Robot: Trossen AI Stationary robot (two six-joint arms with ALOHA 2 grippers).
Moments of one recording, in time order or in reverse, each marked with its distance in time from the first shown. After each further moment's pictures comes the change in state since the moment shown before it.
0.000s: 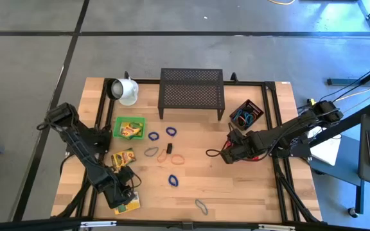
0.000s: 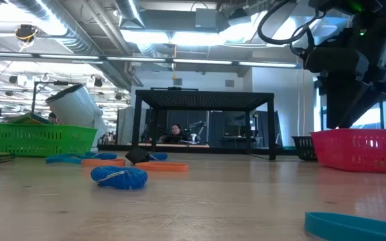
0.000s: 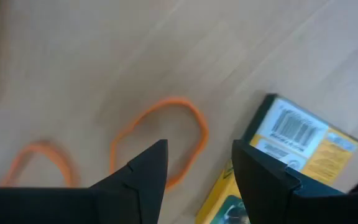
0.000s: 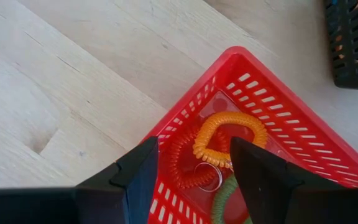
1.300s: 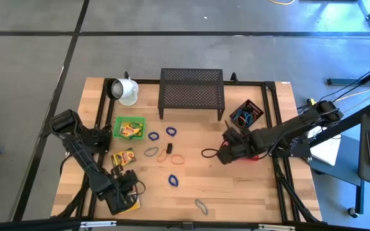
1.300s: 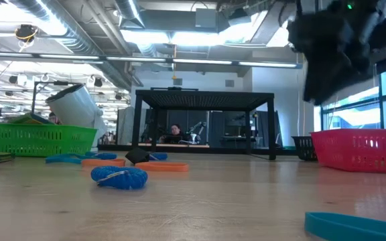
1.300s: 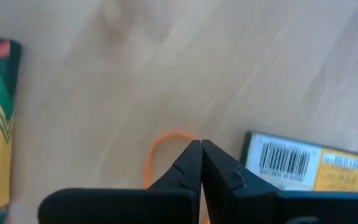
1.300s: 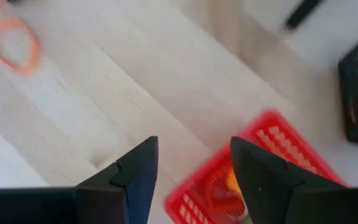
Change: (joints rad) left arm -0.009 0.110 0.112 -0.093 -0.200 0.254; right arm 0.000 0.000 0.130 -0.001 0.078 -0.139
